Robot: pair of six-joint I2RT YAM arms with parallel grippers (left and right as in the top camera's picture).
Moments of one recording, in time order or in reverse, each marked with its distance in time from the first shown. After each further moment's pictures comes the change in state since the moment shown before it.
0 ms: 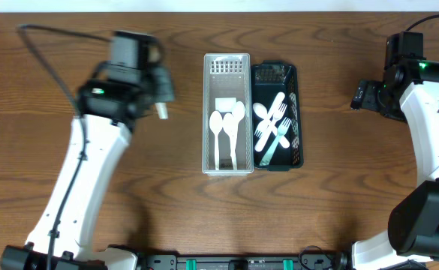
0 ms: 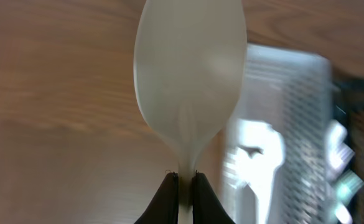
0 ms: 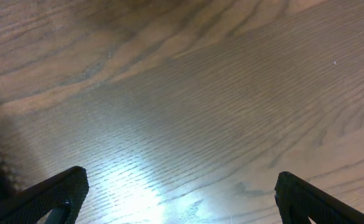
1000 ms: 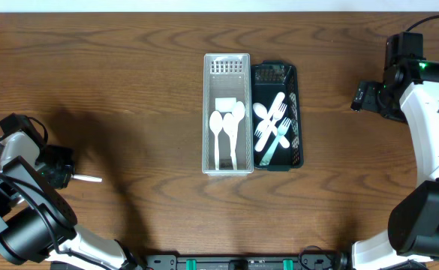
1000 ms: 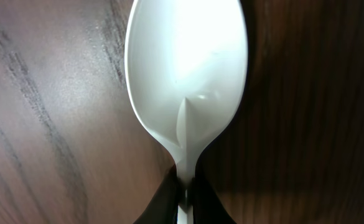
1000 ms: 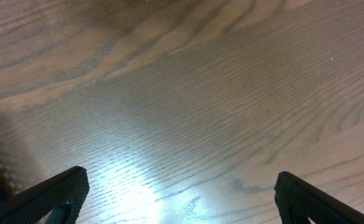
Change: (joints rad) left arm 0.946 0.350 -0.400 0.102 0.083 -0.388; right arm 0.000 0.000 0.000 -0.013 0.010 0.000
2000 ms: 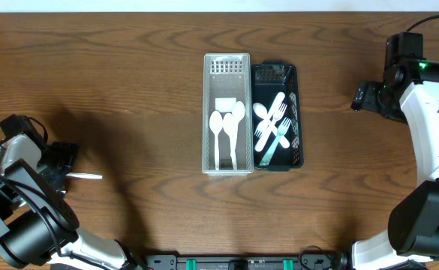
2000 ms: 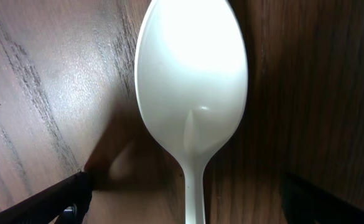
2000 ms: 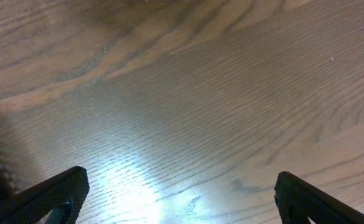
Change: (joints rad) left arm -0.002 -0.027 -0.031 0.058 -0.027 -0.021; right arm 0.000 0.000 0.000 0.000 0.000 0.000
